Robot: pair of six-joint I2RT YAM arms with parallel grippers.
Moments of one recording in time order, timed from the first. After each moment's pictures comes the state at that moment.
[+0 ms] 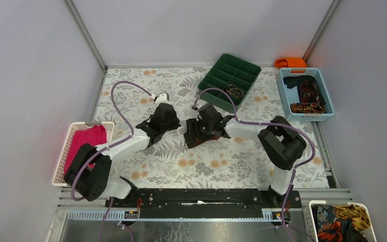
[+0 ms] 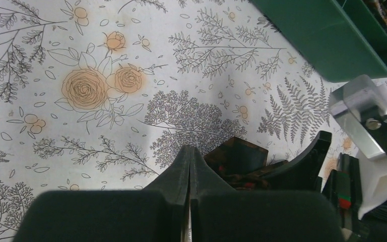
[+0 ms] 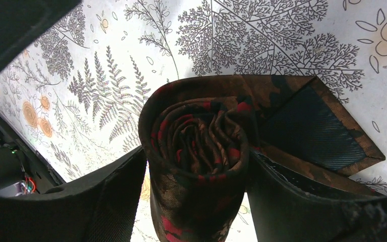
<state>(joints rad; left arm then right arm) -0.55 1.38 0.75 0.00 -0.22 -0.69 0.77 1.84 1.07 -0.09 -0.26 0.52</state>
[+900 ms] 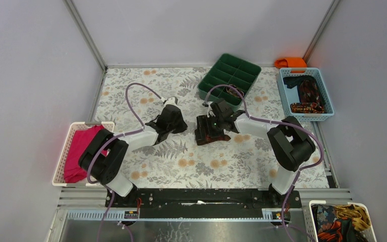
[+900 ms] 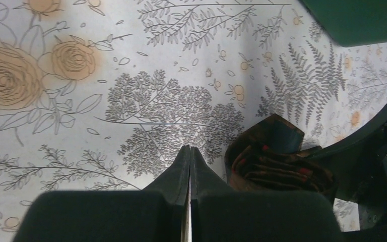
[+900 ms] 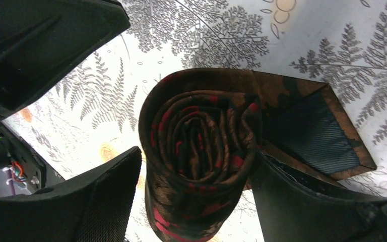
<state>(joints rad) -0.55 1.58 0.75 0.13 -0.07 -0.70 0.65 1.78 1.04 -0.21 -0.35 0.42</state>
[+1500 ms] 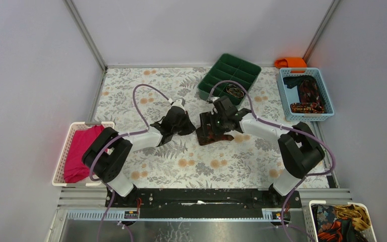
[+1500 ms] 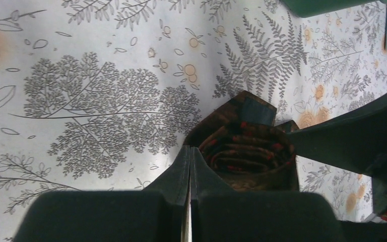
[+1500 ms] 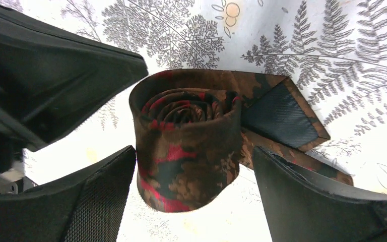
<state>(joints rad) -0.62 1.62 0.76 0.20 0.02 -0.75 0.65 1.69 1.04 -0.32 -0.19 0.38</state>
